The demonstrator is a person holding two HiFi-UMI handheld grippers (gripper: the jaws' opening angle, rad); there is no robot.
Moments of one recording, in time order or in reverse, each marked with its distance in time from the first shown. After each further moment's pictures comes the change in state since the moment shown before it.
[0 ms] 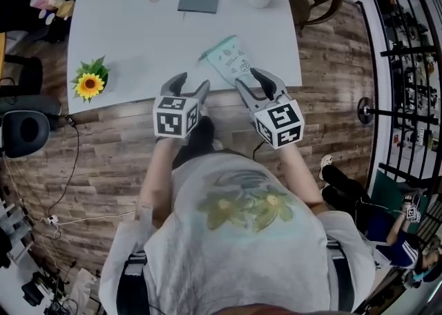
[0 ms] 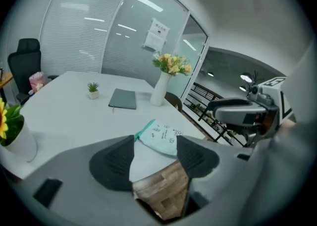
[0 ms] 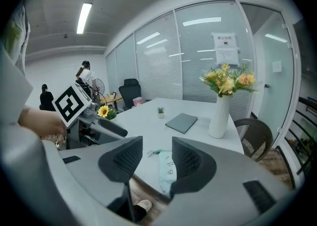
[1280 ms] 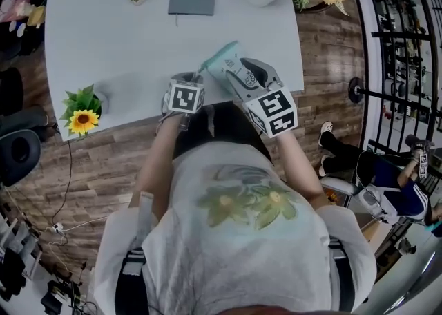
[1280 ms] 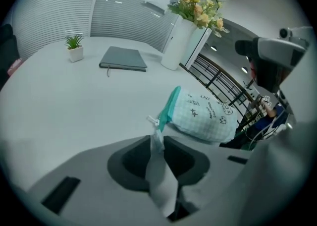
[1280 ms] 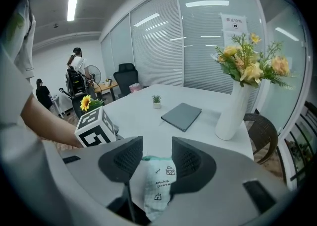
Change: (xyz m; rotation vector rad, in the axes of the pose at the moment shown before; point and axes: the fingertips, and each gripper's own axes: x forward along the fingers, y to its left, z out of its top) left arm 0.133 0.079 -0.056 0.021 0.369 -0.046; right arm 0.105 -0.032 0.010 -0.009 0.181 0.002
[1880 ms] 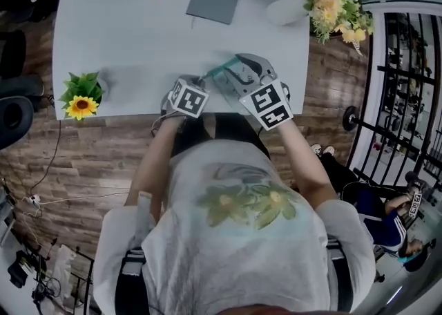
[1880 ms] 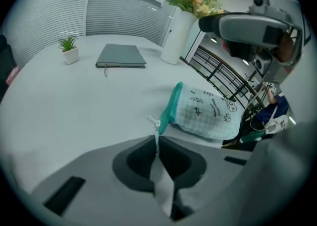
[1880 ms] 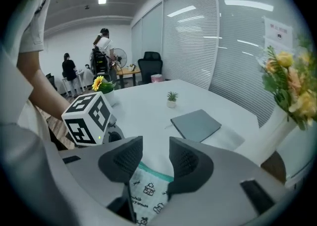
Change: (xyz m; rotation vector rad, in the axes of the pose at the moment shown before) left arm 0.012 0.001 -0.003 0.024 0.072 0.006; right arm 0.058 -0.005 0.021 -0.315 0.077 0.185
